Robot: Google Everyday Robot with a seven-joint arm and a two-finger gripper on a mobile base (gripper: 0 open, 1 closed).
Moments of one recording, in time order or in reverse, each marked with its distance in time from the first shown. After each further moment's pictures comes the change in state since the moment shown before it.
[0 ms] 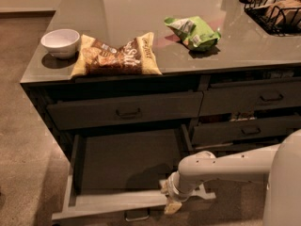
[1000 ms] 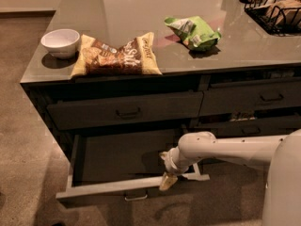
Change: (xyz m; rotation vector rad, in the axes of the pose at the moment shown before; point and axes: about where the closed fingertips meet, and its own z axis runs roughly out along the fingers) arm -0.019 -0.093 -0.033 0.124 -0.072 0.039
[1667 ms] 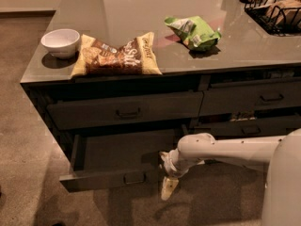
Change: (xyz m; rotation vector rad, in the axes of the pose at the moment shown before) arm 0.002 0.007 0.003 -0.011 0.004 -0.001
